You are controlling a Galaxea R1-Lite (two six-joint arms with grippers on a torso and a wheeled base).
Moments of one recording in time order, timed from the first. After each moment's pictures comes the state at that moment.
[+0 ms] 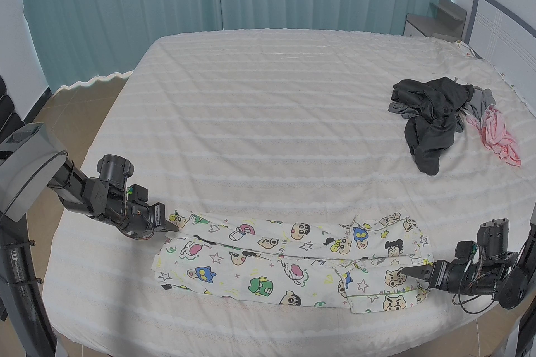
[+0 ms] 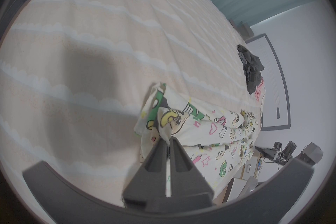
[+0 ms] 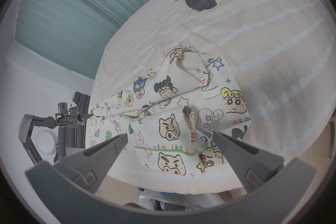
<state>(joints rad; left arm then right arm) -0.01 2.22 -1.09 -0.13 -0.54 -0.23 0.09 1.93 -0.02 -1.16 0.32 0.50</state>
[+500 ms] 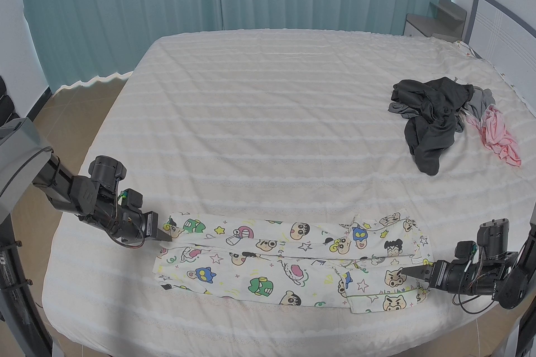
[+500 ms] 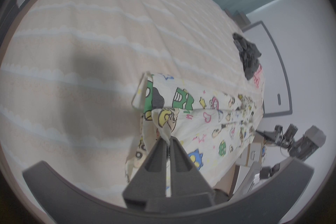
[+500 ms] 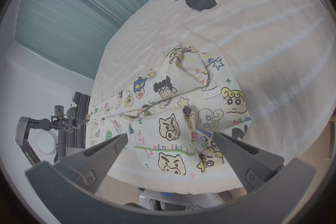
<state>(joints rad) 0.00 2.12 -1.01 -0.02 -0.53 -0.10 0.09 1.93 -0.02 -1.16 0.33 0.50</state>
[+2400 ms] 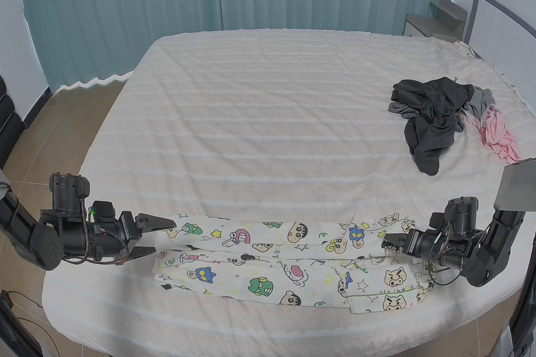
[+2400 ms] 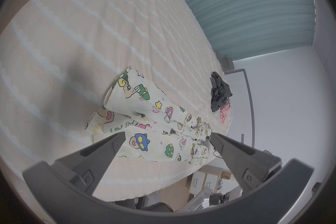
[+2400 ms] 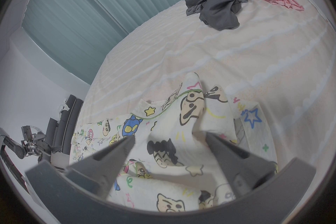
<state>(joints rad) -0.01 1.81 -0.48 -0.62 -0.67 -0.67 0.16 2.15 -0.35 -1.21 0.17 0.48</state>
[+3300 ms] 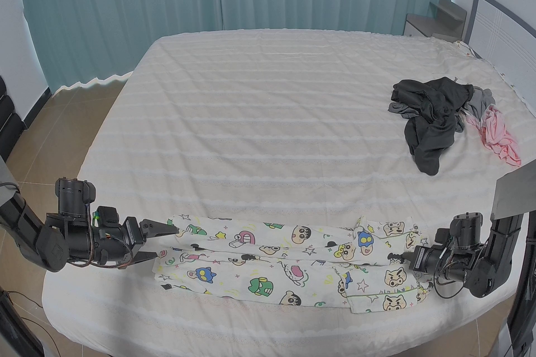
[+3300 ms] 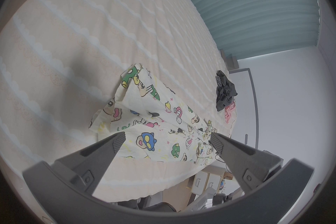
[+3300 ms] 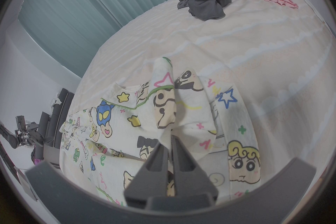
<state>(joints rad) -0.01 1.85 -0.48 -0.63 -0.64 -0.66 0.10 2.24 -0.23 -1.34 0.18 0.40</state>
